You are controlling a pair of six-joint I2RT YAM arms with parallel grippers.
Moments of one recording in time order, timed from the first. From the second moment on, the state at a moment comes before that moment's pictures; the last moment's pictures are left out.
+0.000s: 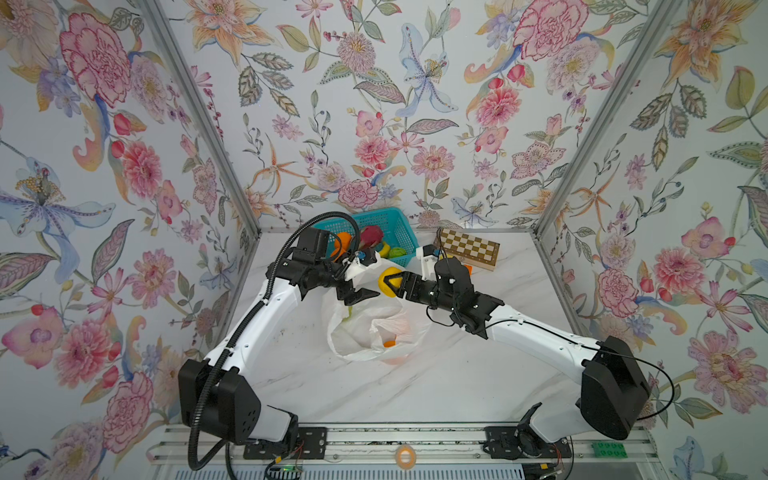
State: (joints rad) left arm -0.32 1.47 1.37 -0.71 0.78 0.93; right arm 0.75 1.46 1.05 0.08 -0.21 0.83
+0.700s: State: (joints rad) left arm -0.40 1.64 1.50 -0.71 0.81 1.07; right arm 0.70 1.42 1.01 0.12 -0.28 0.88
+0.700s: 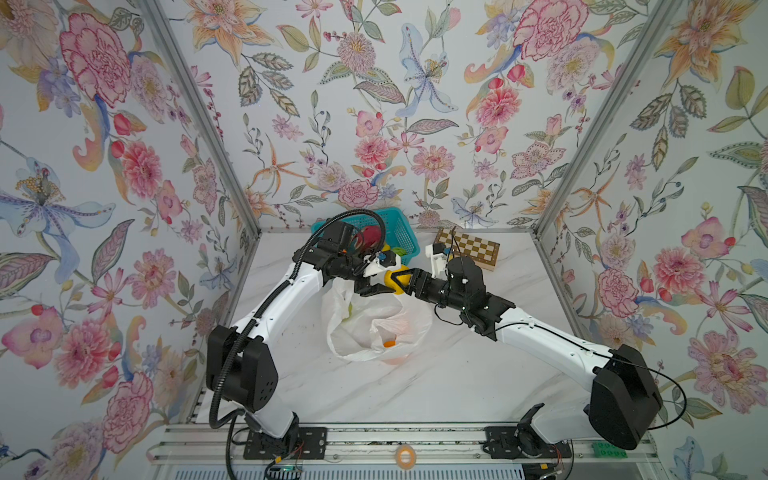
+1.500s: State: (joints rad) left arm -0.37 1.73 1.49 -0.23 0.60 0.62; right arm 0.61 1.25 1.01 0.10 -0.12 0.86
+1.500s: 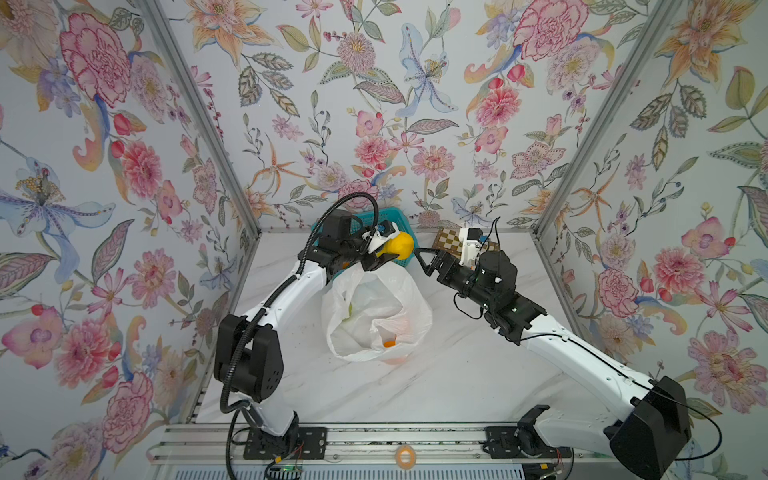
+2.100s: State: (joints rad) left arm -0.35 2.14 1.95 -0.29 0.30 0.00; right arm 0.58 1.26 1.06 -0.11 -0.11 0.86
